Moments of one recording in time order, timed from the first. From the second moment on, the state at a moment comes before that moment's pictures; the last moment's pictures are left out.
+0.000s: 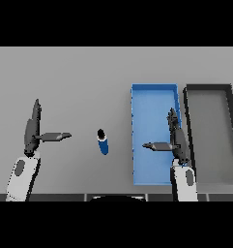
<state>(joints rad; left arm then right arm) -0.11 0.43 -0.16 -1.48 0.24 0.26 0.01 0.00 0.00 0.00 -1.57 0.00 0.00 0.00</state>
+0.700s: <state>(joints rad) -0.08 0.58 -0.23 -1.45 0.22 -0.01 -0.14 0.09 -0.16 0.07 -1.68 0.16 0.04 -0.12</state>
